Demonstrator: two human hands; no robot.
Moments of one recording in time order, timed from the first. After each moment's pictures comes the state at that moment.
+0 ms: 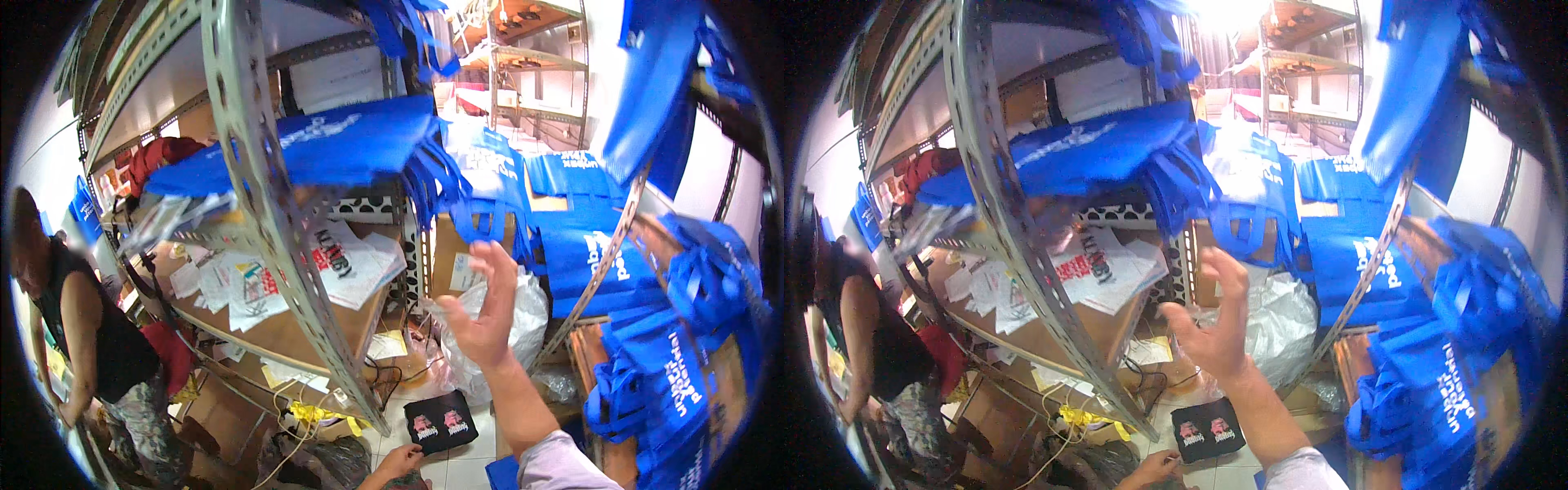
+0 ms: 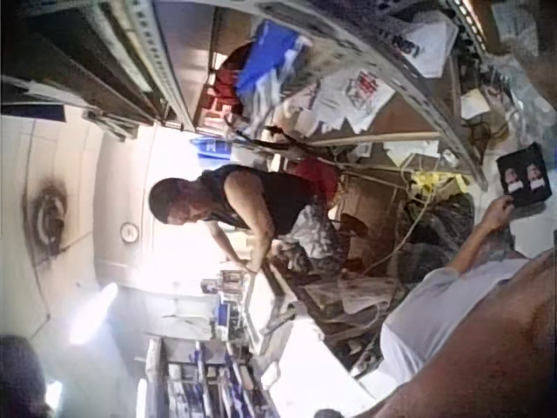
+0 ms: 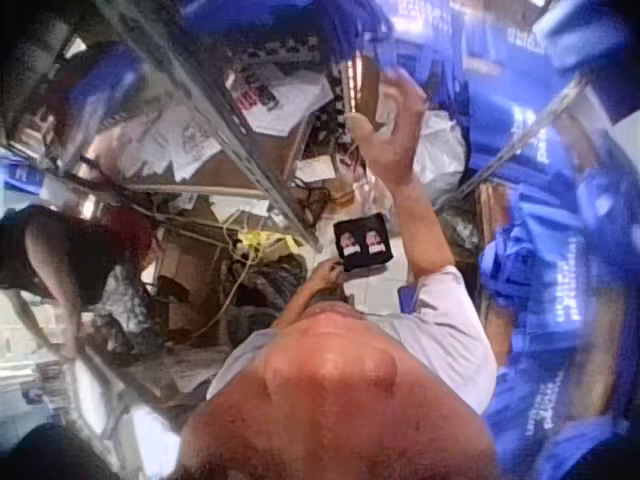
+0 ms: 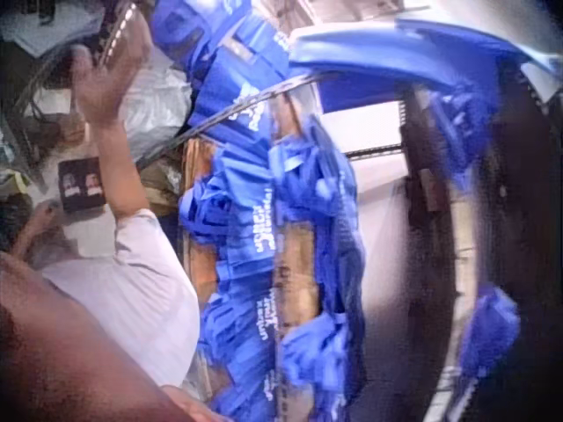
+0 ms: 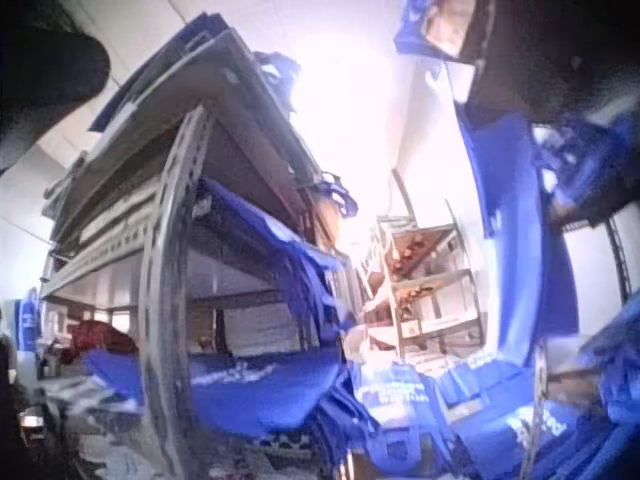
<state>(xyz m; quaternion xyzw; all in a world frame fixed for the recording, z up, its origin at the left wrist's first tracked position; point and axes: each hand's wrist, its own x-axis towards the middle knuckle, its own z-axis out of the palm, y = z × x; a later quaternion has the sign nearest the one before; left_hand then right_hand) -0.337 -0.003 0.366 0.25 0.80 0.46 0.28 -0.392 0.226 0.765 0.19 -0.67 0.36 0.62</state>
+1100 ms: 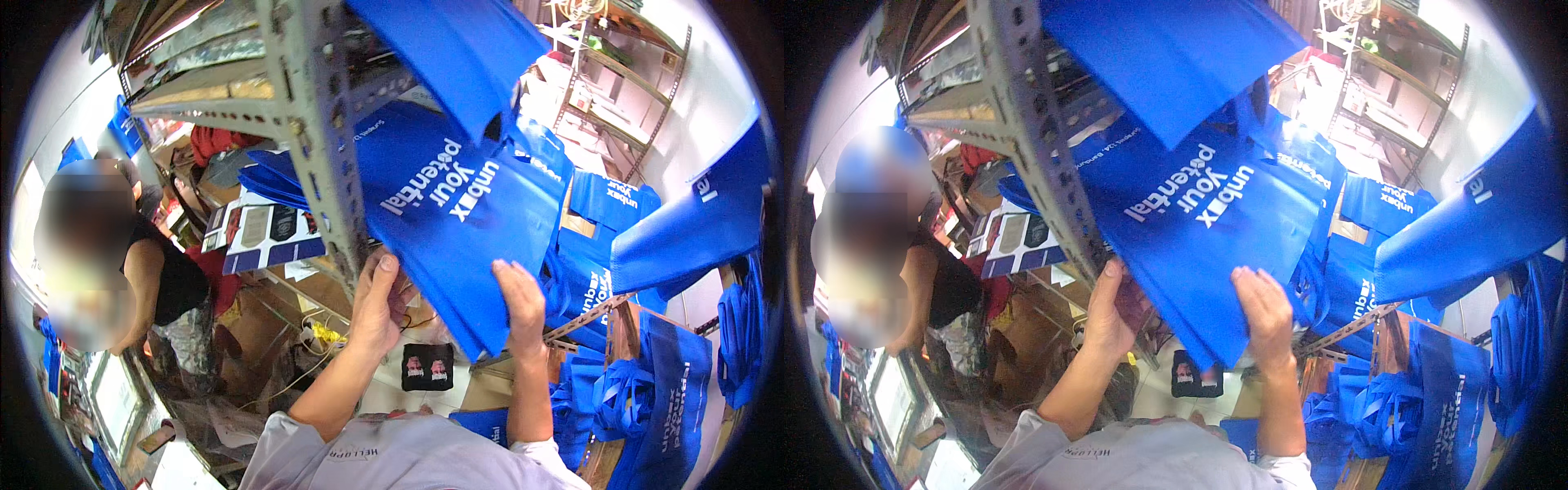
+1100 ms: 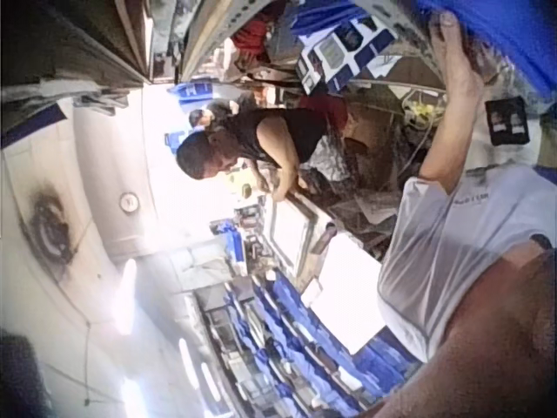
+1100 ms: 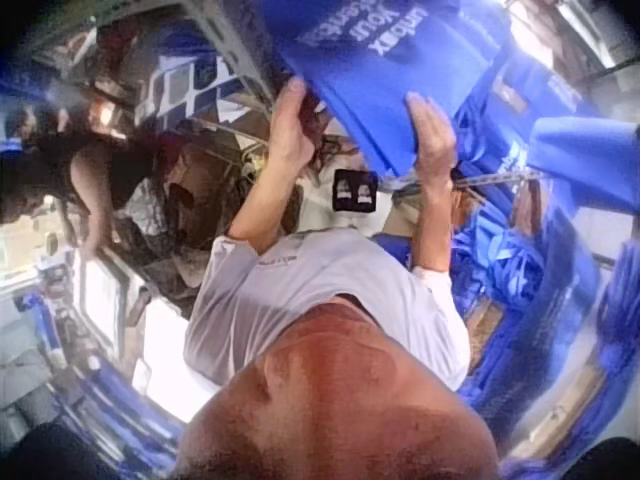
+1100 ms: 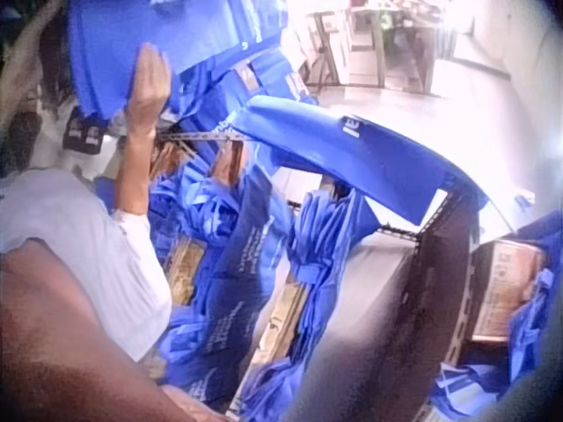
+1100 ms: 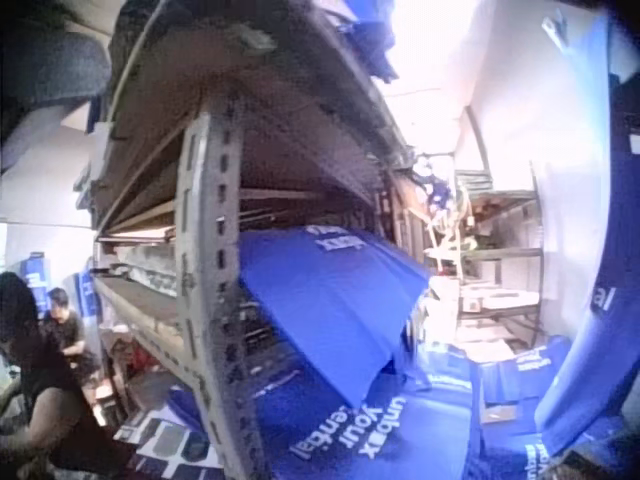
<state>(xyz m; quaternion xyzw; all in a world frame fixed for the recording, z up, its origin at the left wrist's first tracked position) -0.418 0.056 0.955 0.09 0.41 0.91 0.08 -0.375 0.275 0.946 0.20 -0.87 0.17 0.42</state>
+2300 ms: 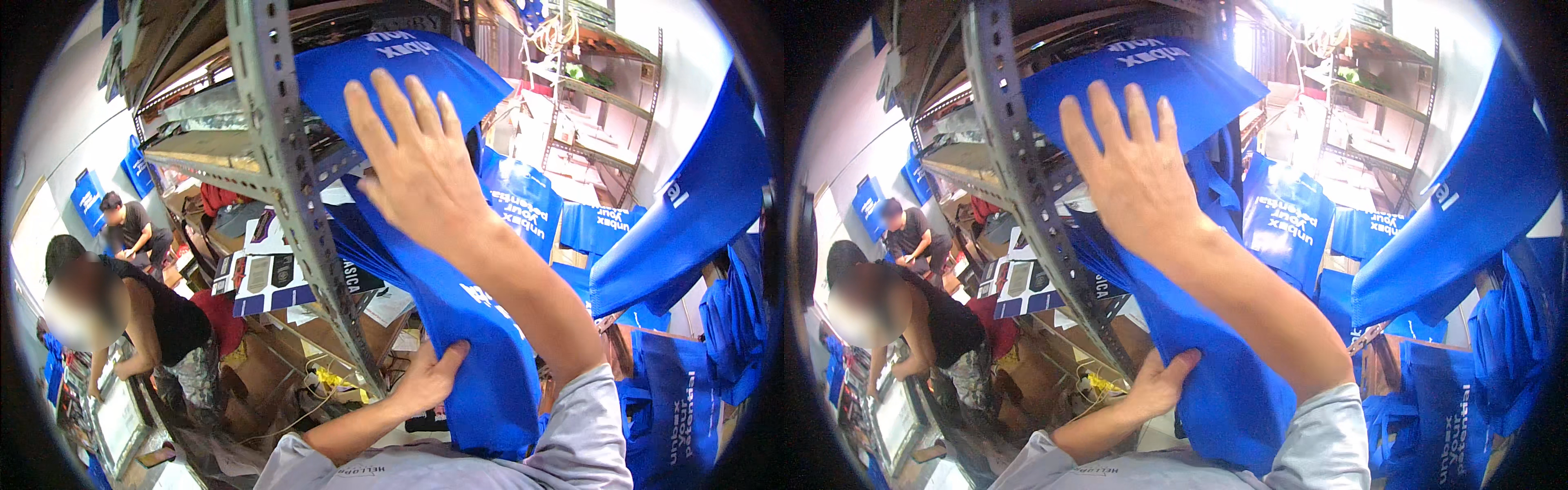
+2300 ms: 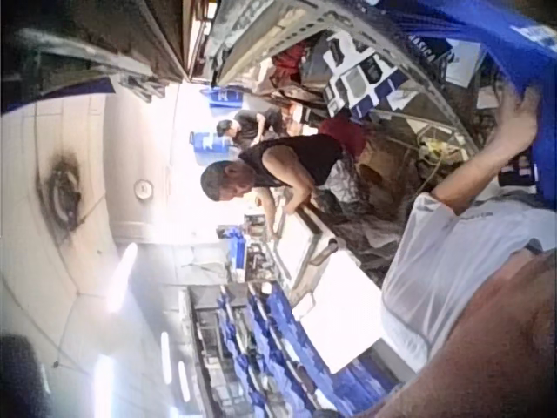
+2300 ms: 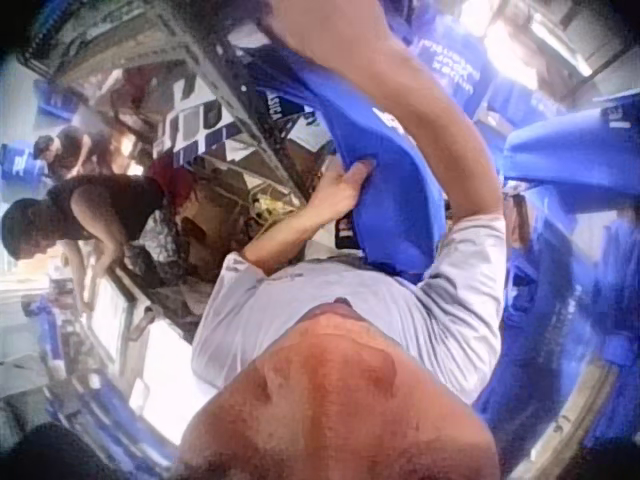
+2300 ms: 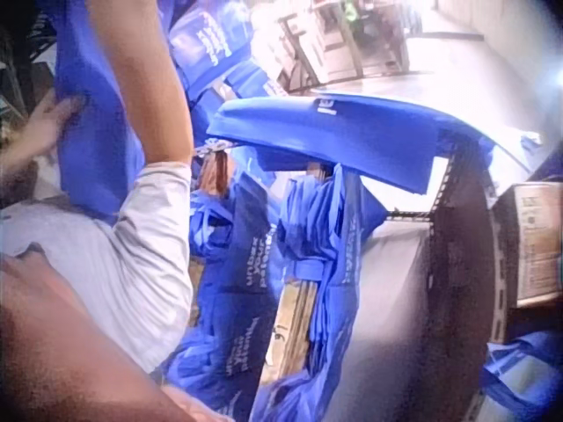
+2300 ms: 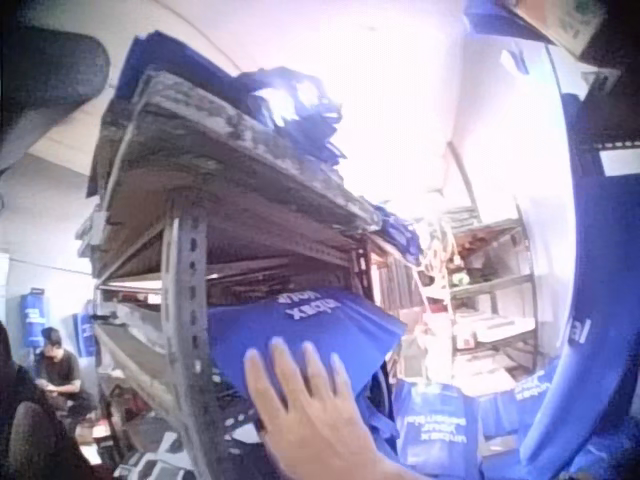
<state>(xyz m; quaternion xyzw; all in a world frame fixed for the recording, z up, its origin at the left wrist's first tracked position) -0.350 0.125 0.979 0.22 0.60 0.76 0.13 -0.442 0.196 1.169 0.28 -0.77 0.00 0.57</state>
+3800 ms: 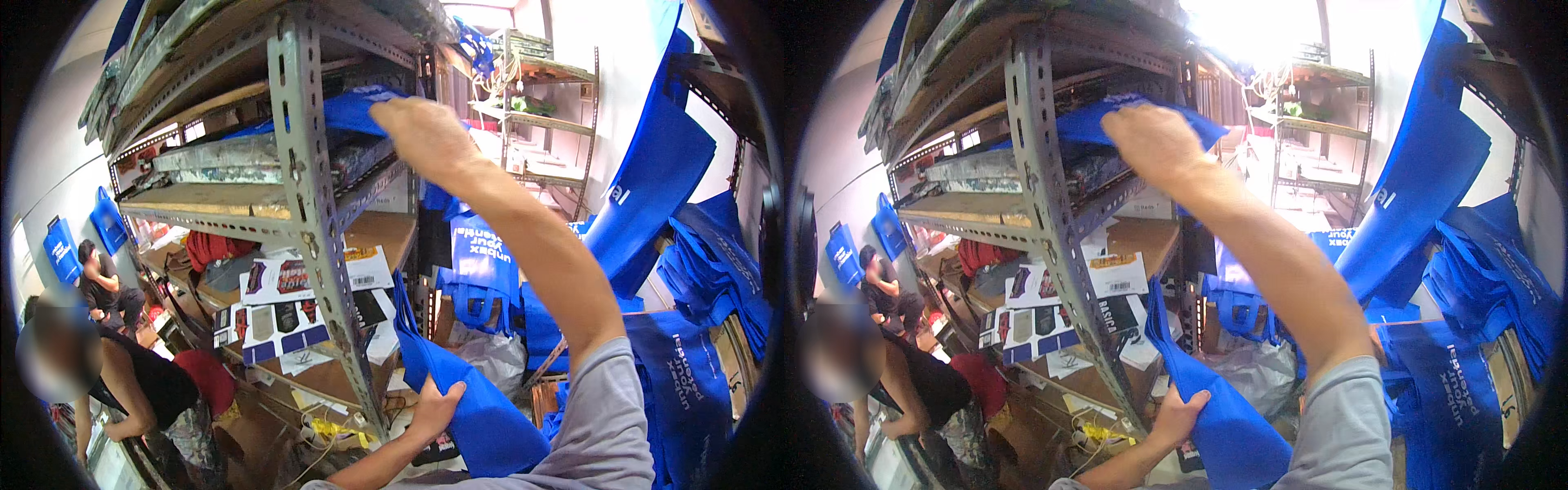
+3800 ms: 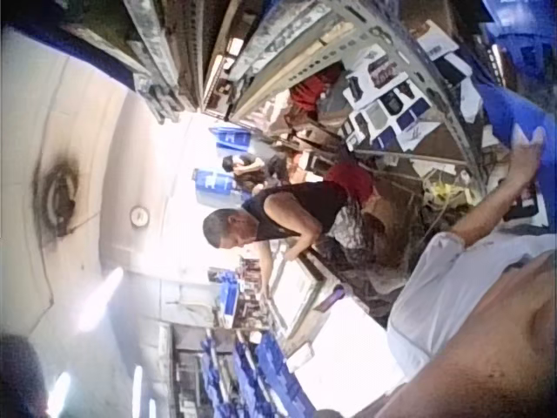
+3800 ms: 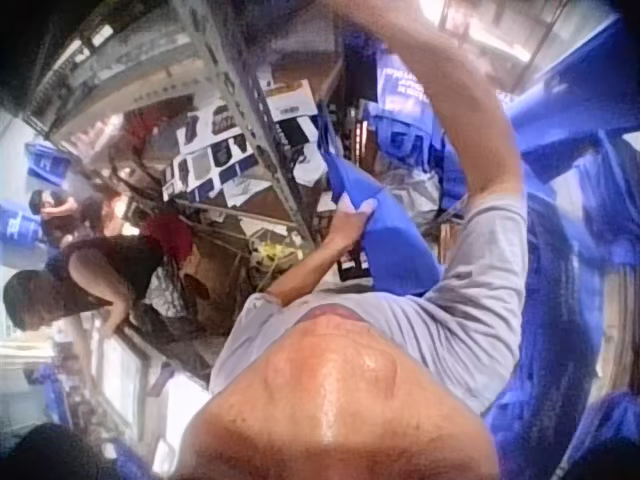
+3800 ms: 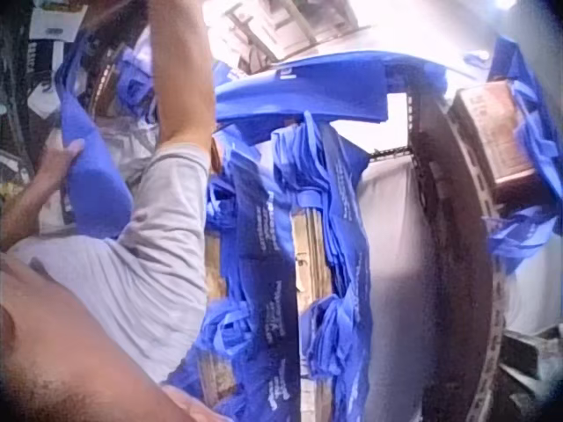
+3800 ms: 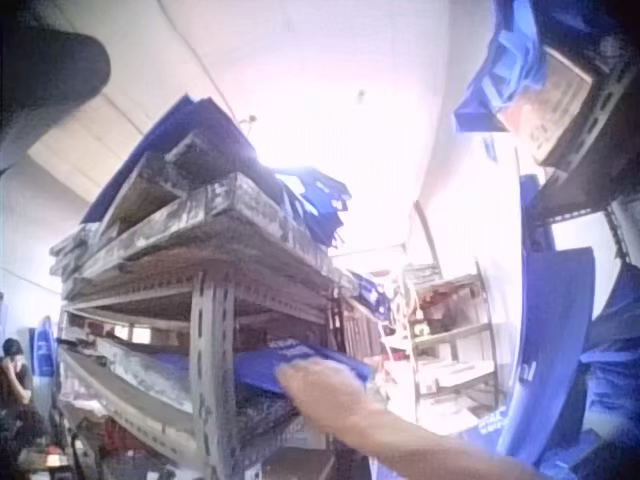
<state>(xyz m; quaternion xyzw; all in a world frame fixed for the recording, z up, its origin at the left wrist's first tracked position) -0.335 0.096 0.920 0.16 0.66 0.72 0.17 -0.463 0.196 1.255 0.26 -0.80 -0.10 0.53</state>
